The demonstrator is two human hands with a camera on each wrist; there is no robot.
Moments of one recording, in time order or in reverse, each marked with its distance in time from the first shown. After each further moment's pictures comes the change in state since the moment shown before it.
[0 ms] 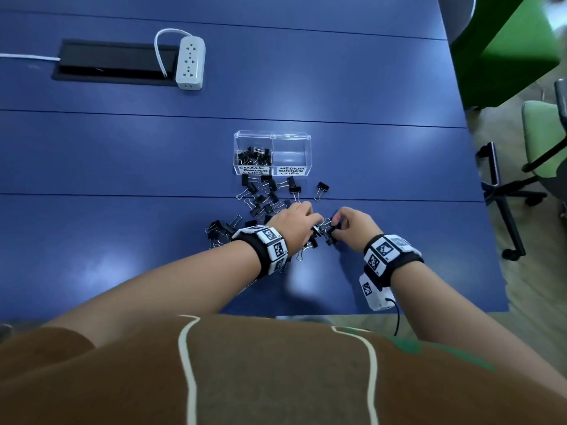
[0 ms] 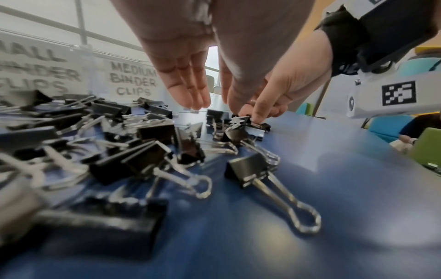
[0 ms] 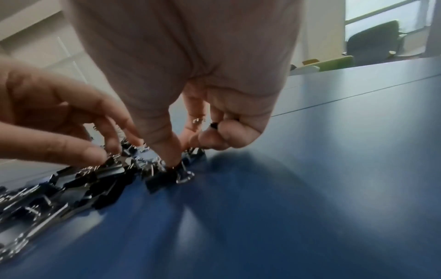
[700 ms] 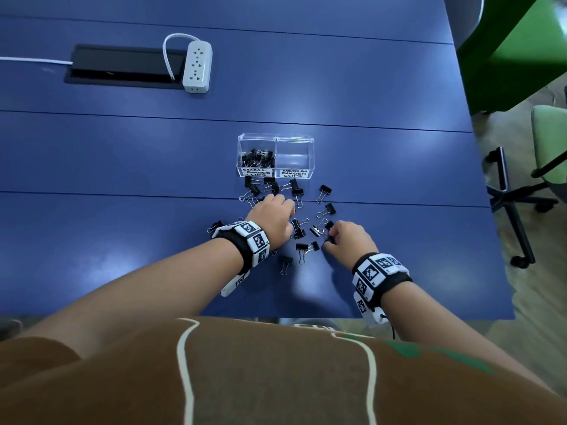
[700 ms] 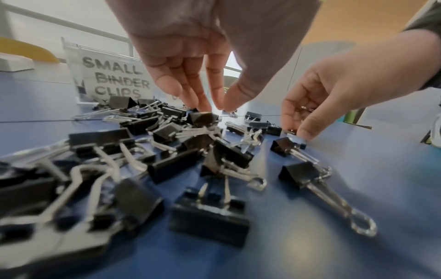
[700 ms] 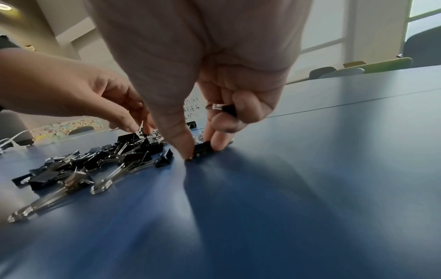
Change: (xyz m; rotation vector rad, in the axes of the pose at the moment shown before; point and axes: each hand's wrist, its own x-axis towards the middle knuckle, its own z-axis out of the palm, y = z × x) left_hand -0.011 -0.029 -0.013 0.013 0.101 -0.187; right_hand -0.018 -0.011 0.020 -0.232 0.026 -0.017
